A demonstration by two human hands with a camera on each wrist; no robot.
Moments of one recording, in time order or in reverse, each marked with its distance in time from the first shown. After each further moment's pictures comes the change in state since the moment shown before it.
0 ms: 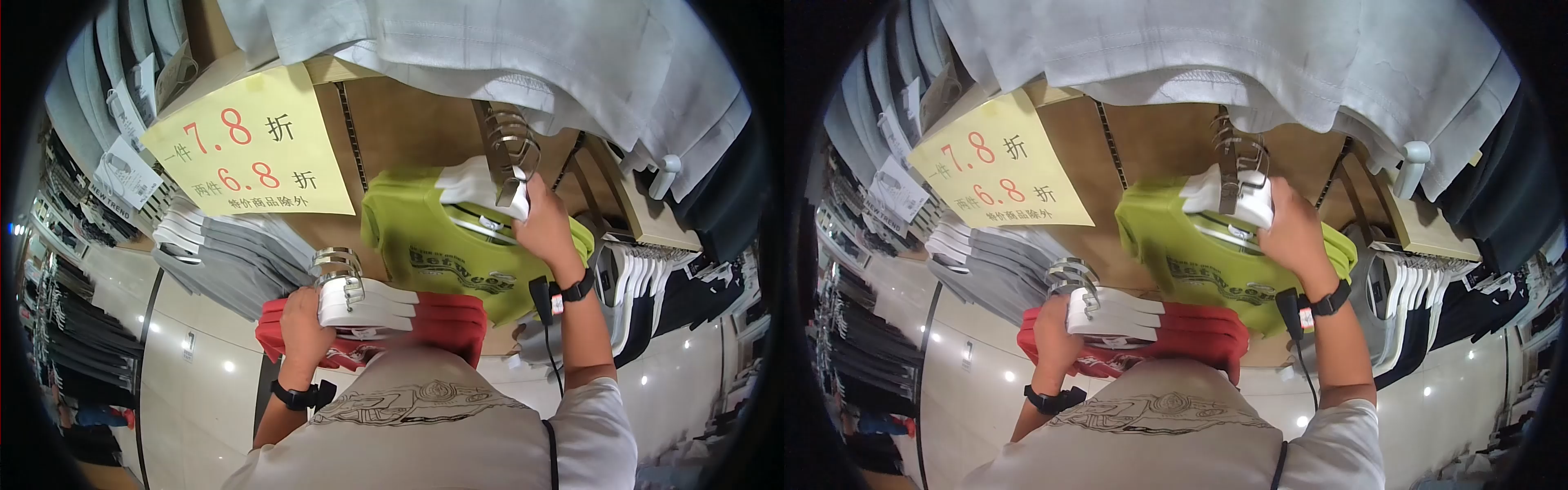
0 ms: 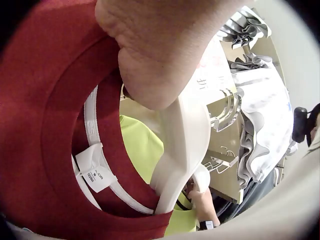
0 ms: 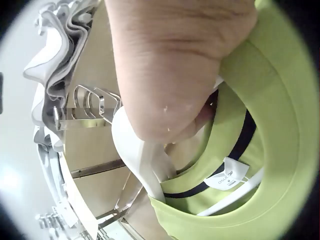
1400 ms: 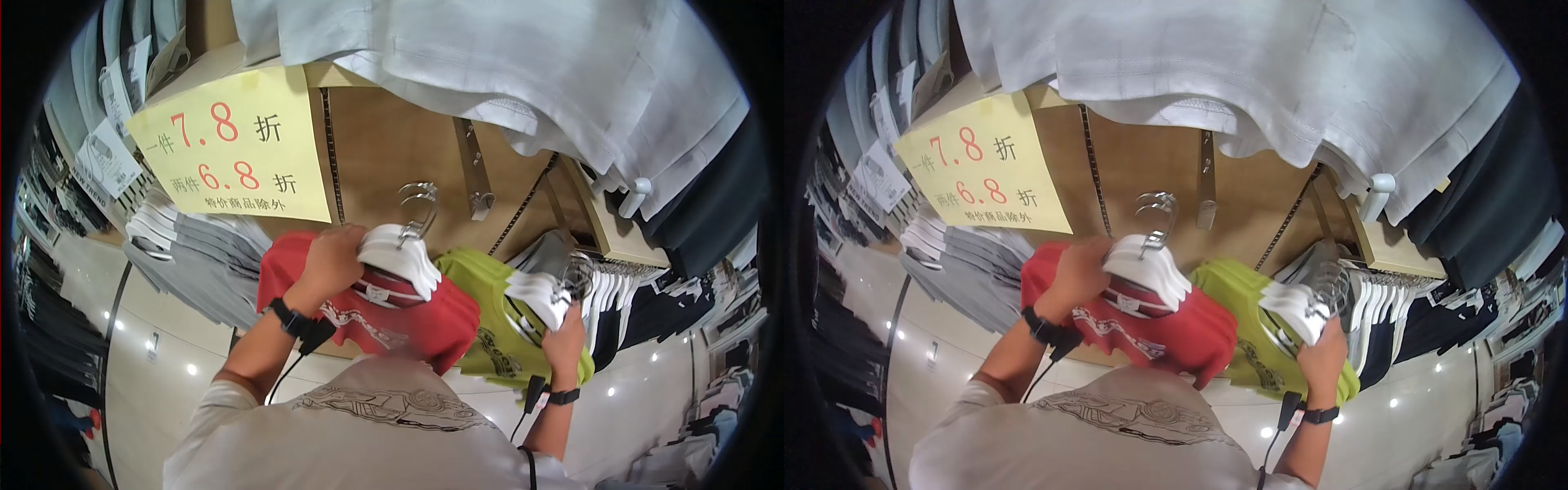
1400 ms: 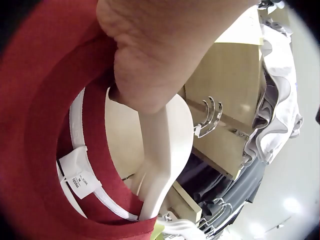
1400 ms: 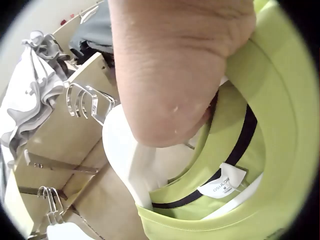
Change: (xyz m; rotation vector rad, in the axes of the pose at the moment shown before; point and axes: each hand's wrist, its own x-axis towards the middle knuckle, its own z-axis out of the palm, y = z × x) left_hand 0.128 0.048 0.060 -0.177 -0.232 0.156; right_hand -0.197 0.055 -0.055 -0.296 0.138 0.340
